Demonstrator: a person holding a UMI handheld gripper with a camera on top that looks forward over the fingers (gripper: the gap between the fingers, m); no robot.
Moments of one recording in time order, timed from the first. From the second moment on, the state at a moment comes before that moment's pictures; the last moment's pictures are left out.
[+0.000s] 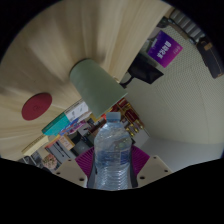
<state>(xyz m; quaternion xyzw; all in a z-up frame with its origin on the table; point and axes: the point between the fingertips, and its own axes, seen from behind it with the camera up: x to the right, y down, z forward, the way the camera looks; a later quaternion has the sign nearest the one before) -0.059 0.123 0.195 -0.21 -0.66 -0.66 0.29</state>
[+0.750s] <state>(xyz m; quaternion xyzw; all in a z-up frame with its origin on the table) 0.000 0.105 0.133 -0.69 -0.05 0.04 0.72</state>
